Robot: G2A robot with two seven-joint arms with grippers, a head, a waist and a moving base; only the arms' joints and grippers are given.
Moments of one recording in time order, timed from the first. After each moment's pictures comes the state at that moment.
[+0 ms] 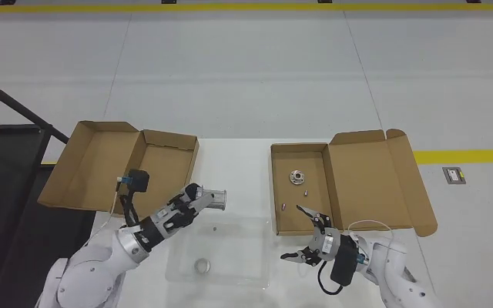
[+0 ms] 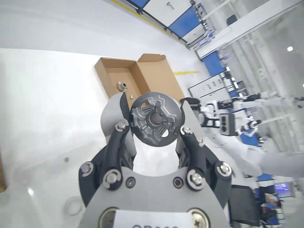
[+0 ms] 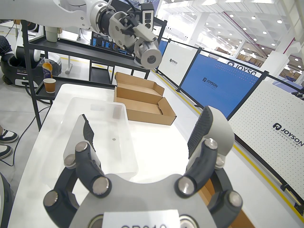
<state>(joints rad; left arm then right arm) 1.29 -1.18 -1.61 -2.03 0.15 -0.20 -0.78 -1.14 -1.10 1.24 -1.51 -1.93 -0.69 -0.97</state>
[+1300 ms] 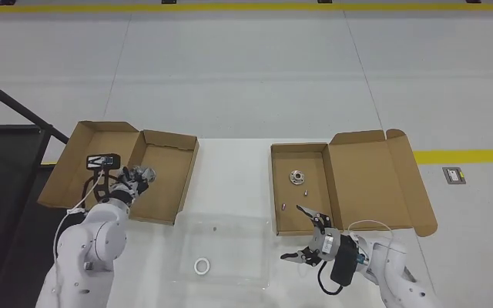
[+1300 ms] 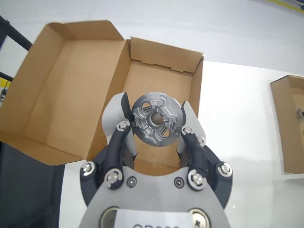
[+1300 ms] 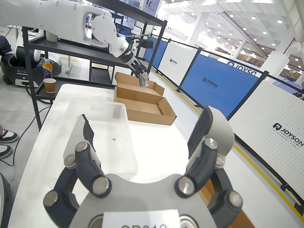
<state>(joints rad) 1.07 -1.16 -1.56 -1.63 1.13 0.12 -0.61 -1.14 -1.10 1.24 -1.51 -1.93 -0.69 -0.97</state>
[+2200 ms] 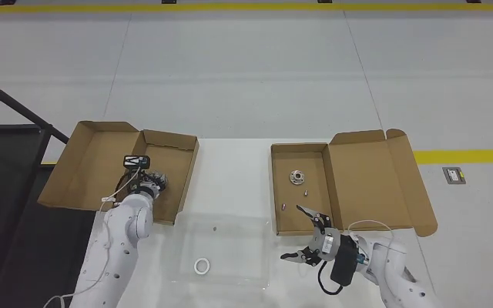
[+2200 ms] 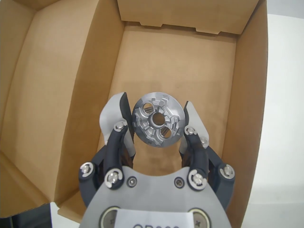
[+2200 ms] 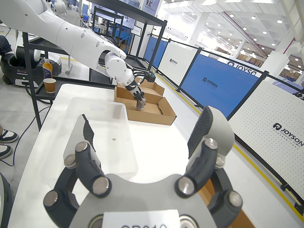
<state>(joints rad) 0.85 -1.20 -1.34 -1.15 1.26 0.13 -0.44 -1.14 -1.10 1.24 -1.51 -1.93 -0.69 -0.97</state>
